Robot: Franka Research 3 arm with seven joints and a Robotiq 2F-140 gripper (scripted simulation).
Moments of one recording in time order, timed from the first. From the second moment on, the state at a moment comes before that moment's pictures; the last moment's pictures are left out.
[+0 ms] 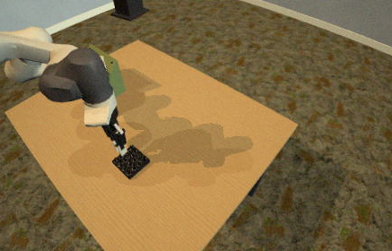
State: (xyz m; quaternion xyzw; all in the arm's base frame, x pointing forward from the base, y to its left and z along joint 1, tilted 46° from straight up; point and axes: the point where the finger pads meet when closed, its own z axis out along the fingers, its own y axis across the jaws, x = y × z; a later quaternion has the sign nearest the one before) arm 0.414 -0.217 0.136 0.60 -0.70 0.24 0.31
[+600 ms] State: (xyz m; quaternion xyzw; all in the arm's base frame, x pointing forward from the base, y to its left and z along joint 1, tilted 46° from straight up) arm 0.411 -0.231 0.124 0.60 -0.70 0.24 0.31
